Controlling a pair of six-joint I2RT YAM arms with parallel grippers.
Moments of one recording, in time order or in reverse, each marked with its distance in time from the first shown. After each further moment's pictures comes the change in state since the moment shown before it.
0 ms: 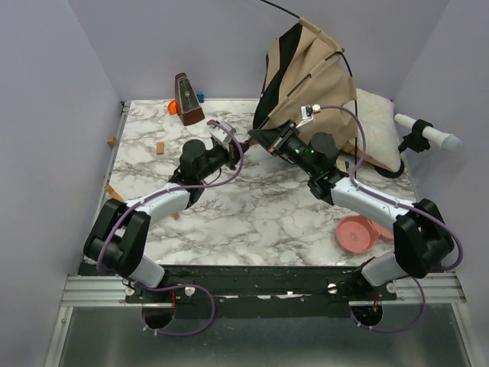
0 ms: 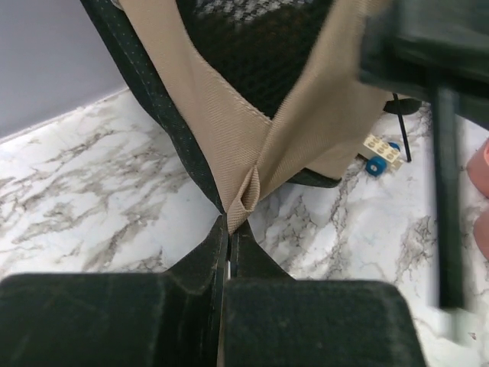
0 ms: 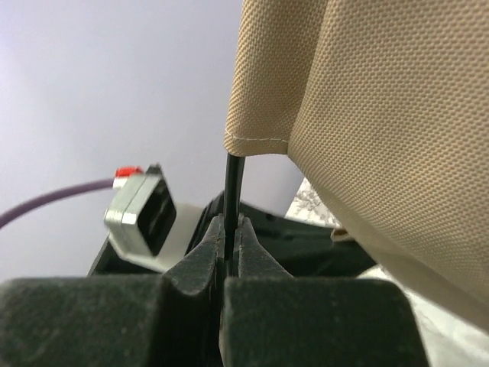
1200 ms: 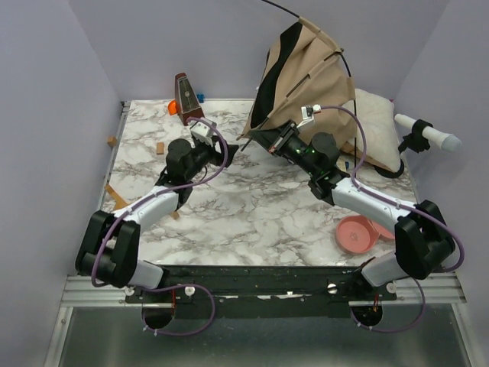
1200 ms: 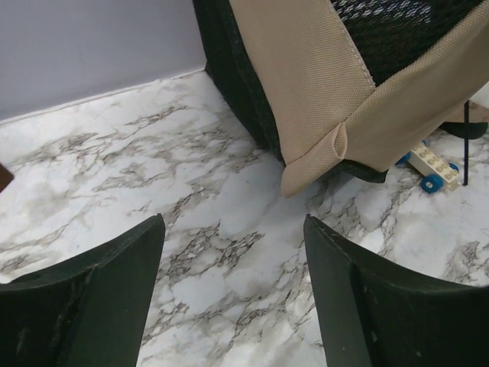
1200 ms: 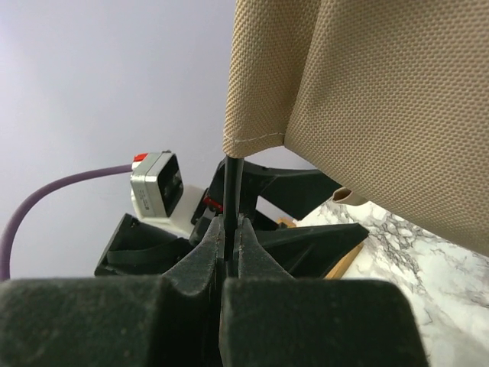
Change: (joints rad) left arm 0.086 -0.127 -0.077 -0.095 -0.121 -0.033; right arm 0.000 -0.005 0.000 -0.003 -0.011 0.032
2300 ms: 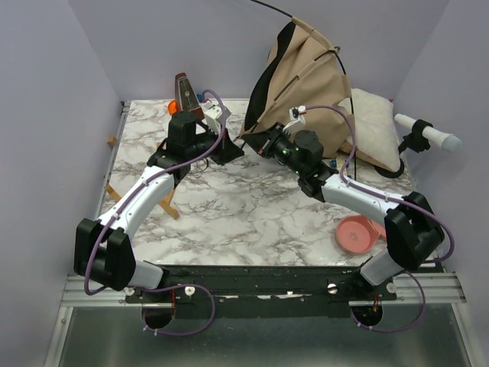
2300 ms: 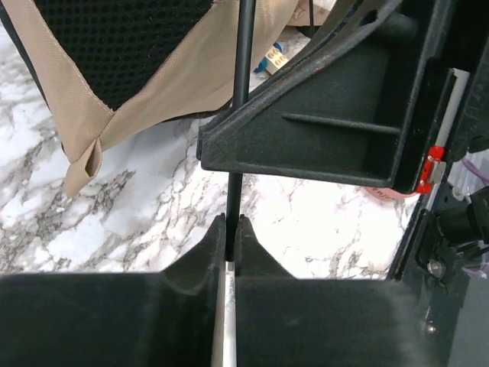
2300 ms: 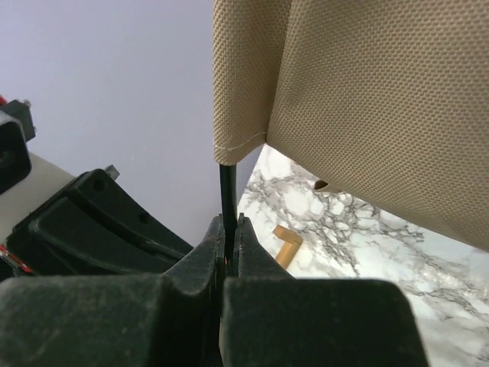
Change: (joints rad) left arm 0.001 0.004 0.381 -0.705 0.392 -0.044; right arm 0.066 0.082 0.079 -0.137 0.140 -0.151
